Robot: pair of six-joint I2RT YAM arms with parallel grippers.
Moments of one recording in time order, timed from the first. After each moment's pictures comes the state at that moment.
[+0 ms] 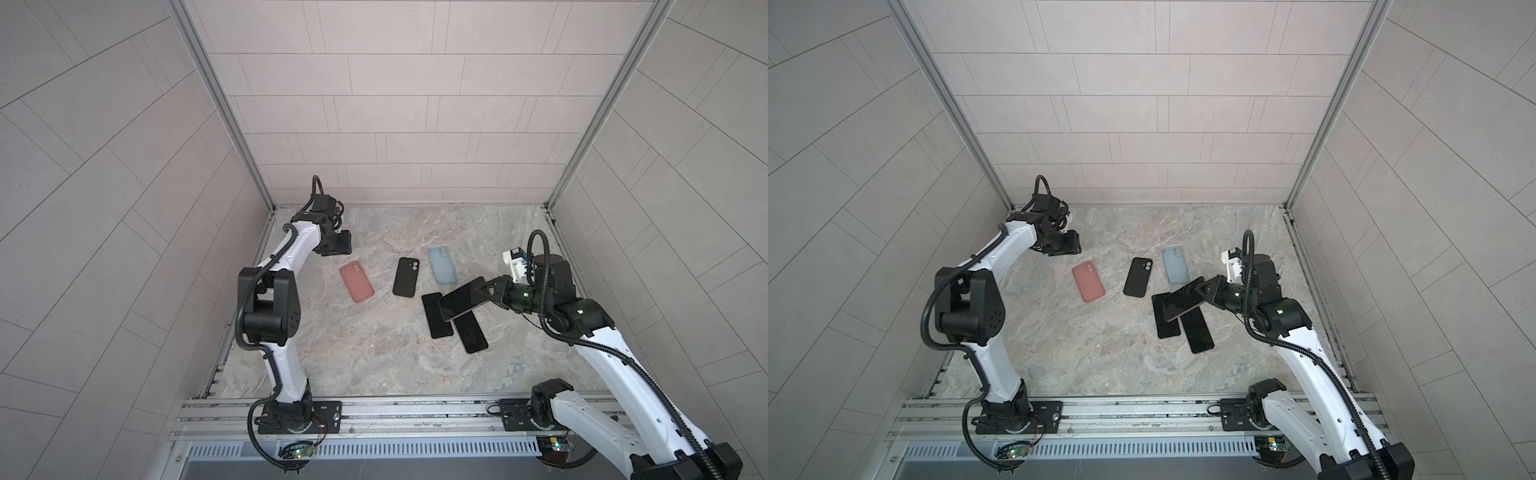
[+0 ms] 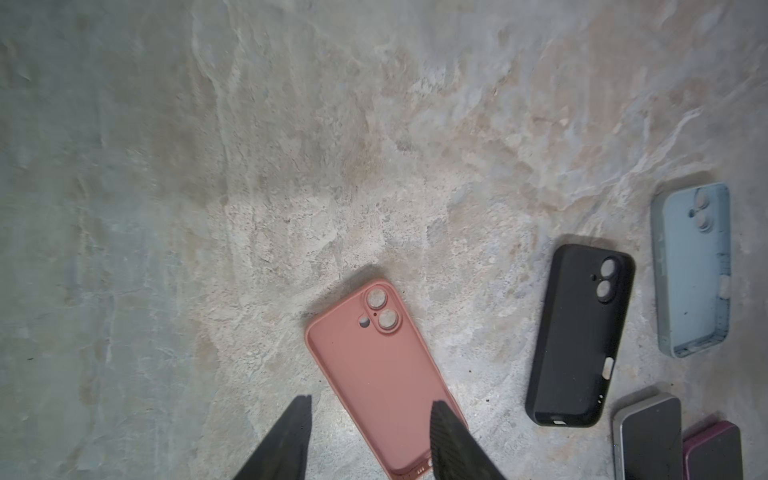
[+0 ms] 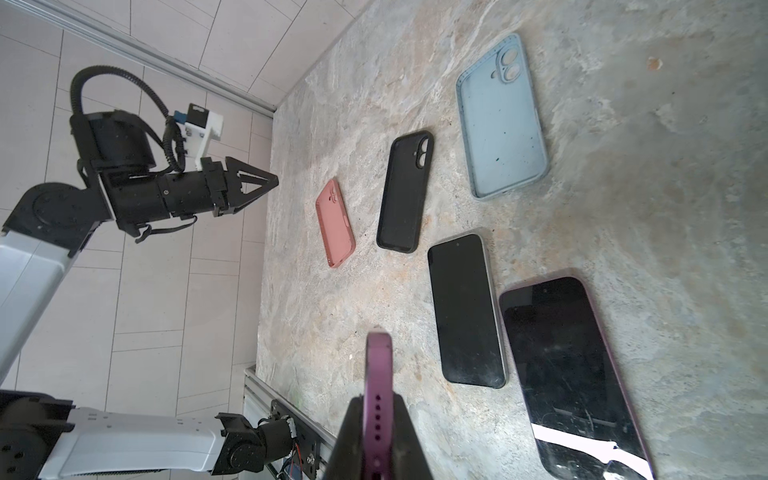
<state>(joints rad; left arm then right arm) -0.10 1.93 1.61 -0.88 0.17 -0.12 0.21 0.87 0.82 -0.60 -0.52 0.71</state>
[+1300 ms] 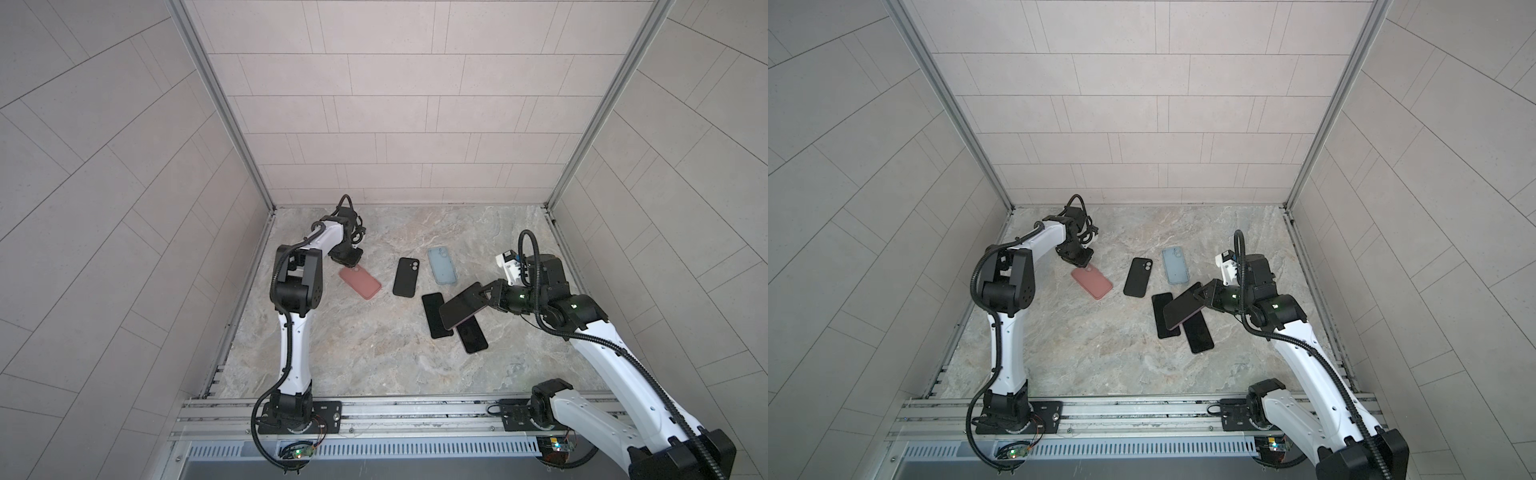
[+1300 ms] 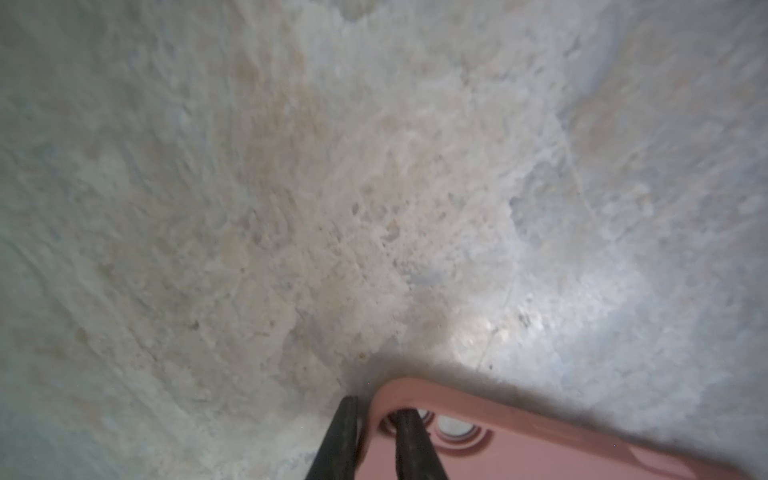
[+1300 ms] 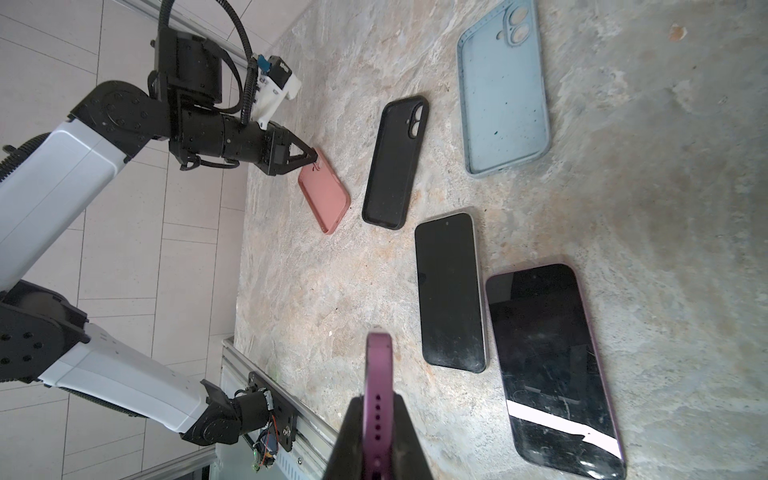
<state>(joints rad) -0.17 2.20 1.71 -0.92 0.02 0.27 0.21 0.93 0.83 -0.65 -0.56 0.60</state>
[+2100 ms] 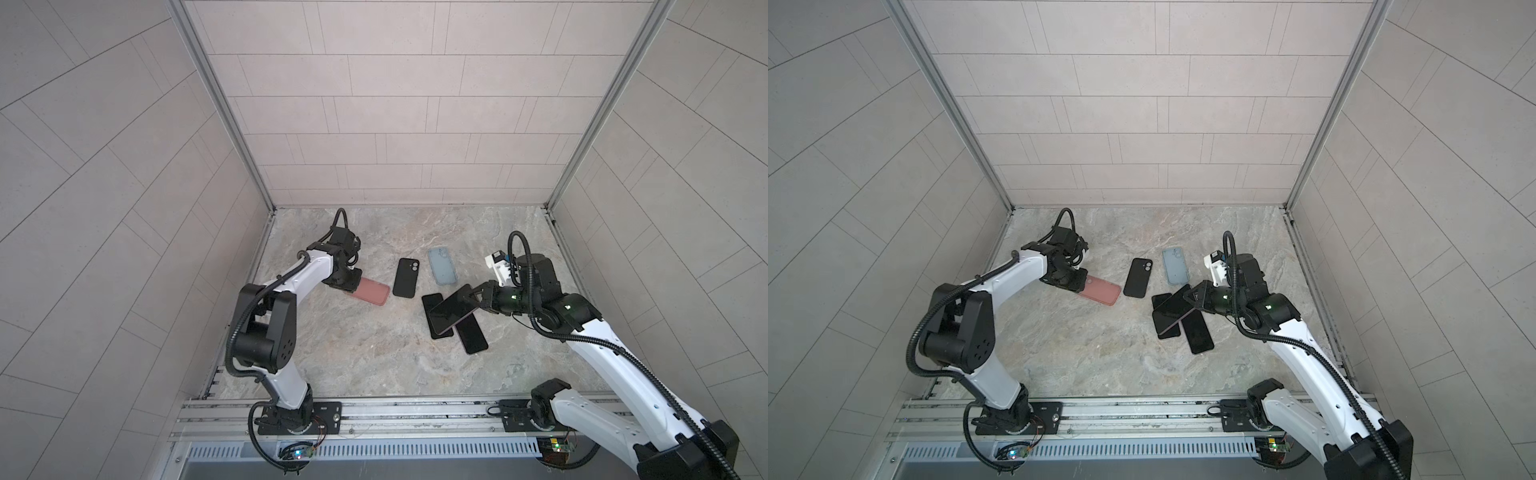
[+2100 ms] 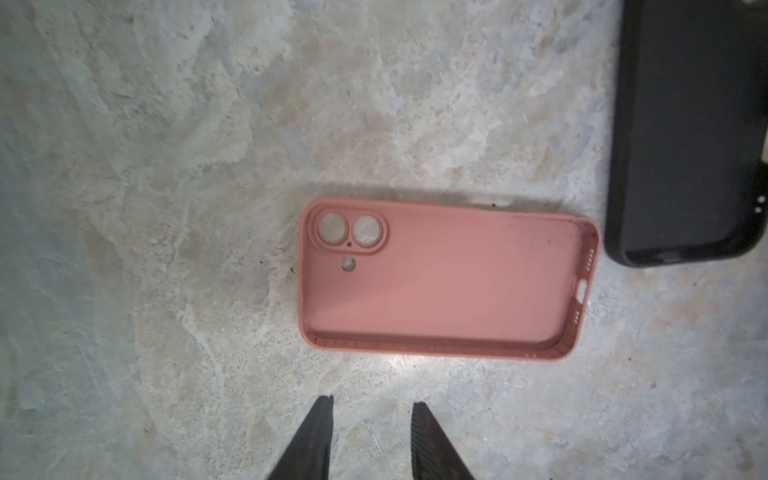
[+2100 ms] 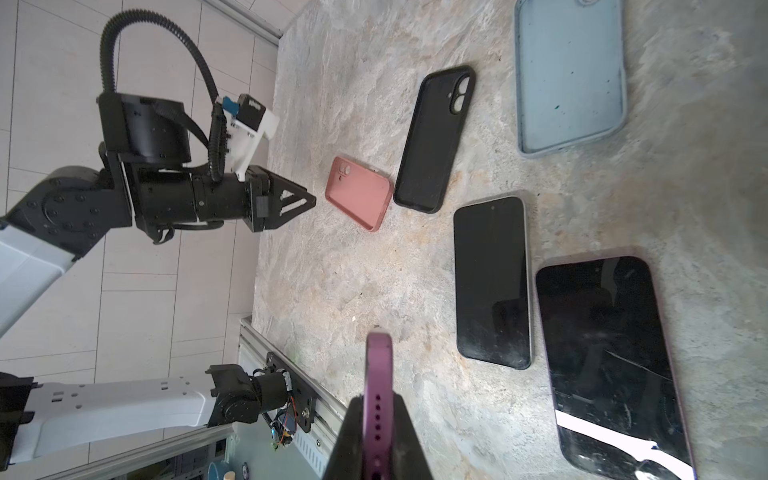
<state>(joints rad) -0.24 1.74 1.22 -0.78 0.05 0.03 0.33 0.94 0.85 -0.62 -0.53 0.67</state>
